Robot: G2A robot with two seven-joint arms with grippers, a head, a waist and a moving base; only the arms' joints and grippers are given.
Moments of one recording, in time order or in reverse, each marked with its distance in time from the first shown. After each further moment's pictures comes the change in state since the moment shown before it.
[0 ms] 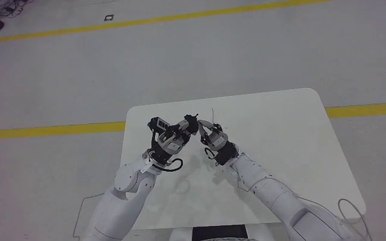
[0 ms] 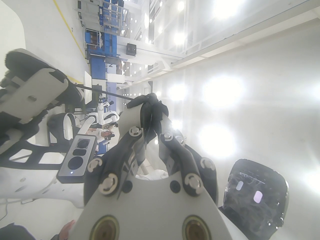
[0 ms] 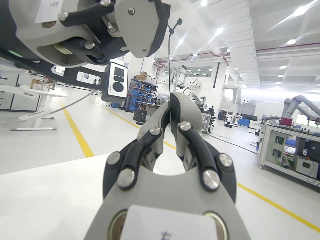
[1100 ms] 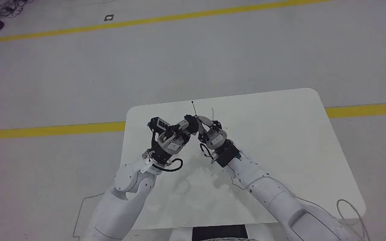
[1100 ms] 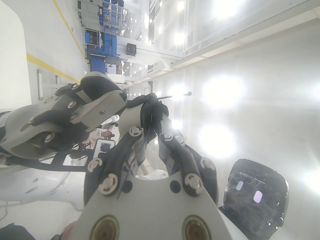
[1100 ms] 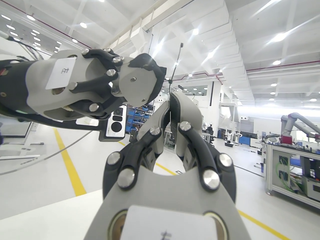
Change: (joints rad) left arm 0.000 0.000 0.000 0.000 0.000 0.000 0.000; right arm -0.007 -0.017 0.021 -0.082 0.000 0.009 -0.076
